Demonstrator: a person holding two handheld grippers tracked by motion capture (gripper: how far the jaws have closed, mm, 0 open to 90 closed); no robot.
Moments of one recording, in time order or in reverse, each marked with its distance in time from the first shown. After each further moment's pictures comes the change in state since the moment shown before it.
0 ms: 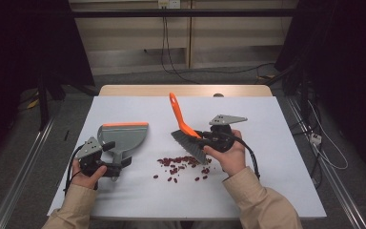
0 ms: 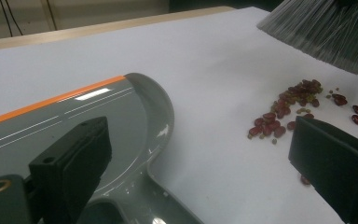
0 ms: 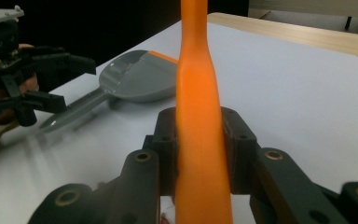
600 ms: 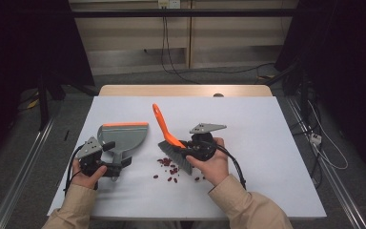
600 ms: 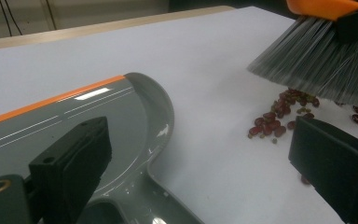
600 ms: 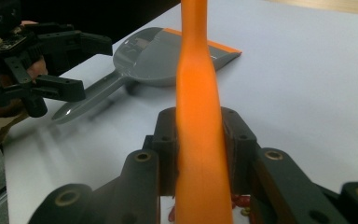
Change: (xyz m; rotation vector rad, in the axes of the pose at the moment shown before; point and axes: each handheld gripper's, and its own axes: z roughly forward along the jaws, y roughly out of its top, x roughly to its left) left arm 0.000 0.000 0.000 0.002 0.001 0.002; right arm 0.040 -0.008 0.031 0.084 -0.005 0.023
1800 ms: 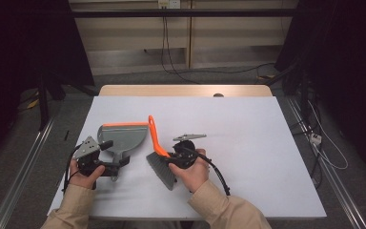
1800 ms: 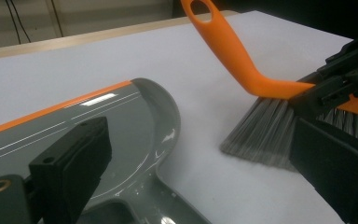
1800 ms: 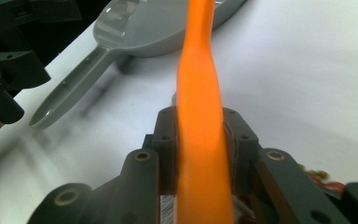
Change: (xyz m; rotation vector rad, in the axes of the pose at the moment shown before) left arm 0.001 0.002 -0.004 -0.013 0.015 0.007; right arm 0.018 -0.024 0.052 0.102 -0.038 0.198
